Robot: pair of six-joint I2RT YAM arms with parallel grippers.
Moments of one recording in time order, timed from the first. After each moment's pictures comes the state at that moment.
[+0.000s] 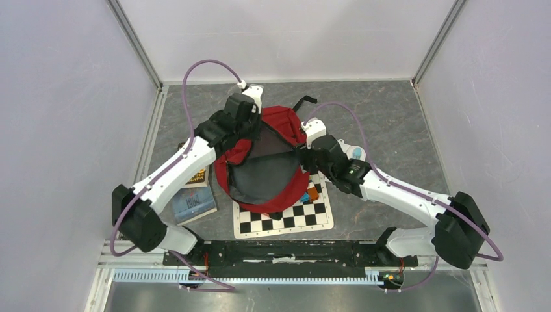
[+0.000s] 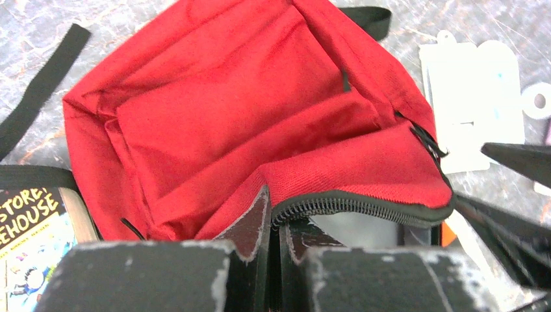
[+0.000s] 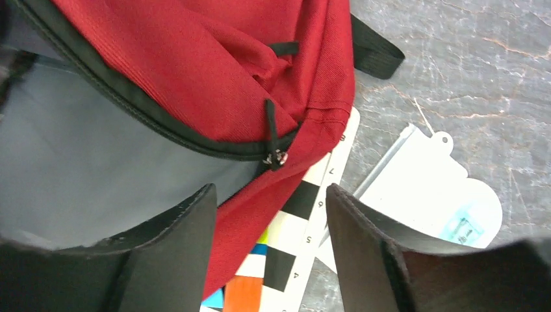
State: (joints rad) left arm -0.62 1.39 1.28 -0.52 -0.17 -0.23; right arm 0.81 1.28 0.85 -0.09 0.33 0.13
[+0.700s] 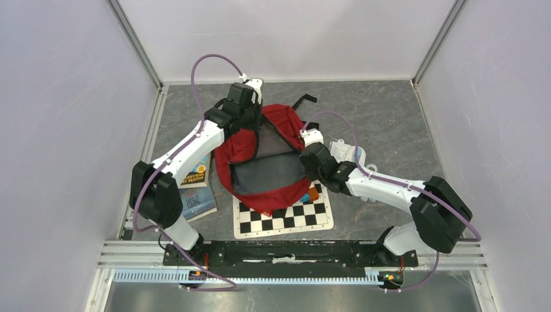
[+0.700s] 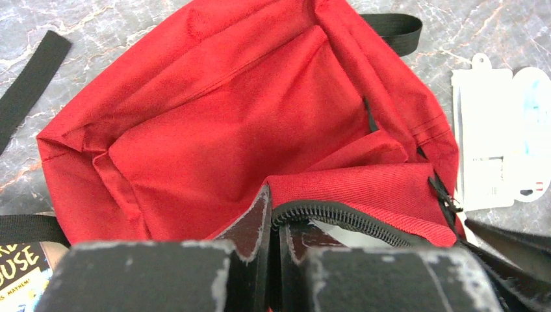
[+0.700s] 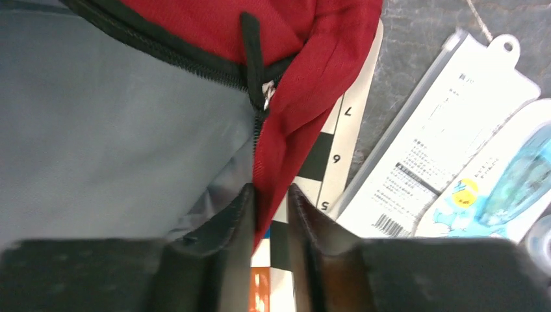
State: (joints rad) left arm -0.49 1.62 1.40 -0.47 -0.05 -0.20; right arm 0.81 1.44 0.82 -0.16 0.37 0.31
